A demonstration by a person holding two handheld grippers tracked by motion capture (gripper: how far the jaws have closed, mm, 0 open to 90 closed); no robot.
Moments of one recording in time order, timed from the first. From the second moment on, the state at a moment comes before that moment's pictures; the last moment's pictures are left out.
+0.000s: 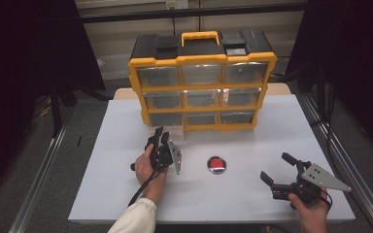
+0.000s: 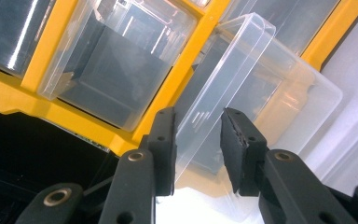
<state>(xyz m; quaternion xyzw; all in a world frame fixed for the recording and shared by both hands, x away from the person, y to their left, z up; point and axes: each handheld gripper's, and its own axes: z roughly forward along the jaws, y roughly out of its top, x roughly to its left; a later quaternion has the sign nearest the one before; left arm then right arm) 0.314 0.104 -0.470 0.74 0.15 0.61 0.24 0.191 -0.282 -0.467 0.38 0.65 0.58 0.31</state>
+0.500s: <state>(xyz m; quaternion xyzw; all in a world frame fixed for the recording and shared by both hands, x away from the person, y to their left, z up) 0.311 0.105 -0.469 0.74 0.15 0.61 0.24 0.191 -0.282 -0.467 0.38 0.65 0.58 0.31</state>
